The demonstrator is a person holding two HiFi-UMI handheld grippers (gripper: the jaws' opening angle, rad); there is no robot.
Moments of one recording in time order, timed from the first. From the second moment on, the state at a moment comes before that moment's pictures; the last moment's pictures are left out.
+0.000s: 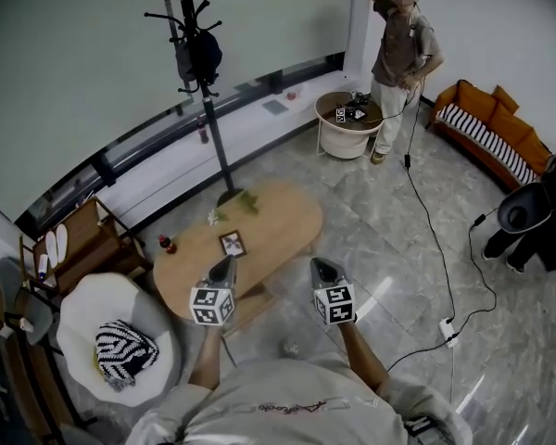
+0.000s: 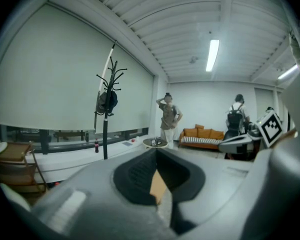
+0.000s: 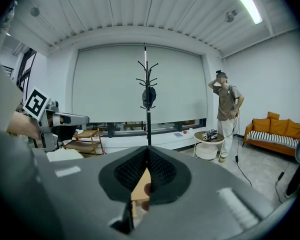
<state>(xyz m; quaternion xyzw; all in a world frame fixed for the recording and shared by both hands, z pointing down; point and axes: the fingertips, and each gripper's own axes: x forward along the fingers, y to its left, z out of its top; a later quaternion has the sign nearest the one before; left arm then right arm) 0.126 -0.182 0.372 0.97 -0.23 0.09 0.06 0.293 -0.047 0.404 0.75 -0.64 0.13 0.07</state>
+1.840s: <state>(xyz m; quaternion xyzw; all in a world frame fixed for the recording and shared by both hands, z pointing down) 0.179 -0.339 0.408 0.97 -0.21 0.09 0.09 0.345 -0.198 0.421 0.77 -0.62 0.15 0.10</state>
